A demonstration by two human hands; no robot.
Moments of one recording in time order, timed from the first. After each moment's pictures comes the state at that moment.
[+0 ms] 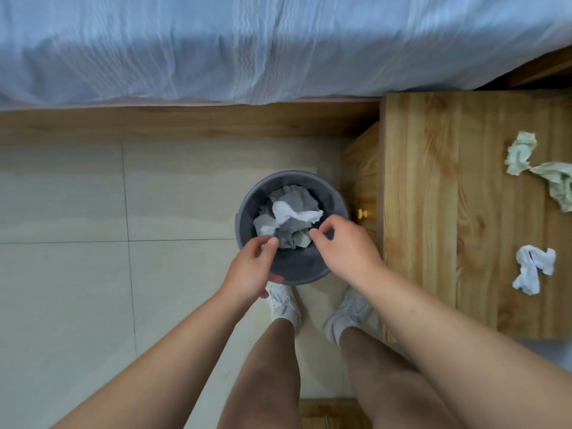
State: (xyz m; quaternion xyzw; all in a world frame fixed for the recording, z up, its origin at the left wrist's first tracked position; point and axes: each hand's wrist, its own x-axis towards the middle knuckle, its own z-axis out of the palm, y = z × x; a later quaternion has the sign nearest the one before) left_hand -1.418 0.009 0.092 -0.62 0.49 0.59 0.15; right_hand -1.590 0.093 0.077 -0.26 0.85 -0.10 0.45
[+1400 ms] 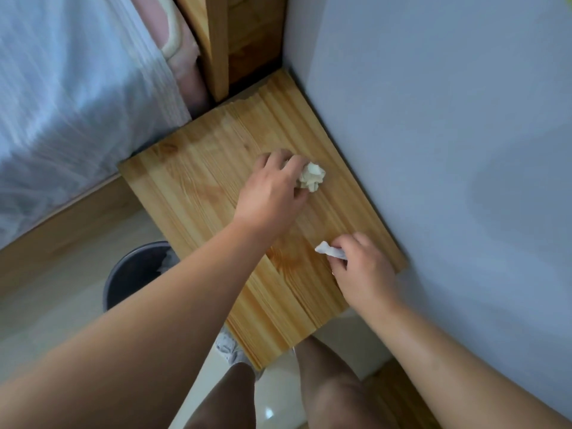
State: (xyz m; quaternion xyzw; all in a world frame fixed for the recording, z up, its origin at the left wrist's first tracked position) left_hand -1.782 0.136 0.109 -0.10 0.95 0.29 0.10; right_hand -1.744 0.345 0.119 -0.13 0.95 -0.19 0.23
